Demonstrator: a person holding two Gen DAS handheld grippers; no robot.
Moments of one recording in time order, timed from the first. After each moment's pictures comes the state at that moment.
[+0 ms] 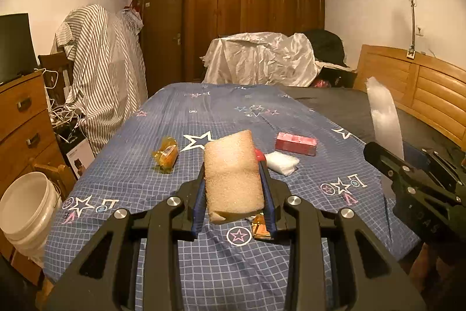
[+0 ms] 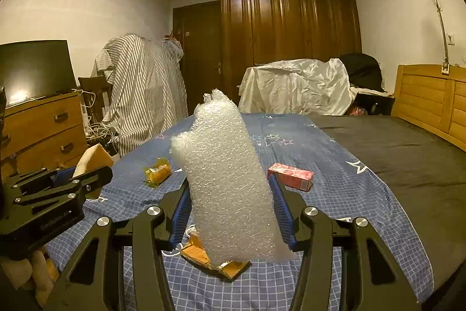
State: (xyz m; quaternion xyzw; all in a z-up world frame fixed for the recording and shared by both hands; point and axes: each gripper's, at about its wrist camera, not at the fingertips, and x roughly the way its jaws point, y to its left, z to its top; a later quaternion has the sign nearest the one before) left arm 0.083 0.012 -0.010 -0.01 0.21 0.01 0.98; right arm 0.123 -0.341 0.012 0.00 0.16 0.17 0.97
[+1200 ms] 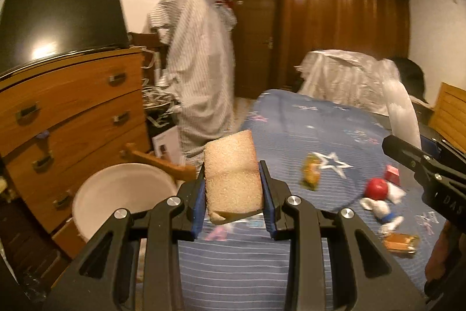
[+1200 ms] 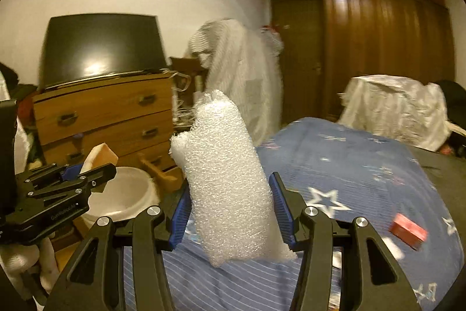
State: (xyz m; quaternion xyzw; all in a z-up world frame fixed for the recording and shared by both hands) left arm 0.030 0.249 0.030 -0.07 0.21 0.22 0.95; right arm 0.145 -0.043 0.096 -0.07 0.17 0.41 0.89
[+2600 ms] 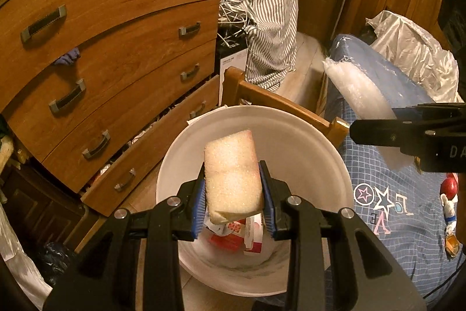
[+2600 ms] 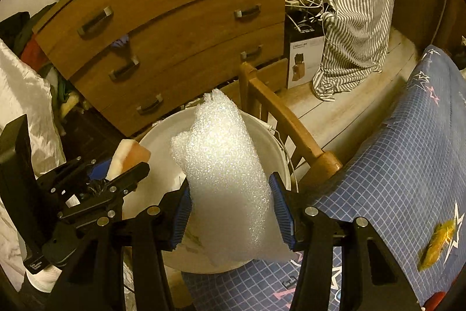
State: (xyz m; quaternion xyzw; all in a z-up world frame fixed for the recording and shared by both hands) left arm 0.026 0.511 -0.051 -0.18 0.38 0.28 0.86; right arm 0.191 0.392 0.008 -0.22 0.46 0.53 0.68
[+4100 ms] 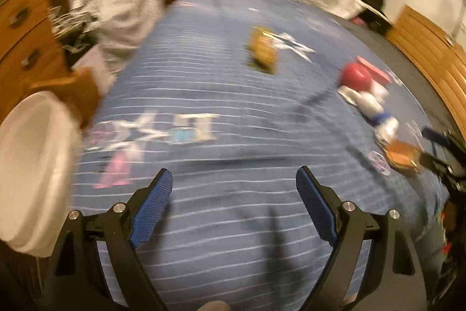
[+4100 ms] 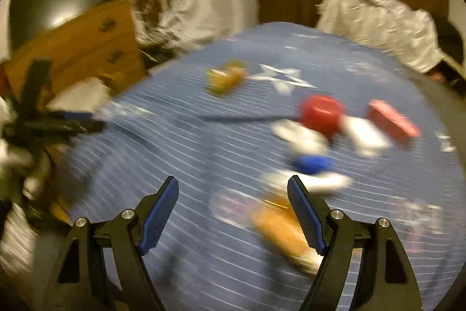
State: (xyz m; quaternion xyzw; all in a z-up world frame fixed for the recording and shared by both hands) left arm 0.140 0.216 -0.114 -0.07 0.44 0.00 0.89; right arm 0.227 -0.230 -0.090 -0.12 0.38 0.33 0.86
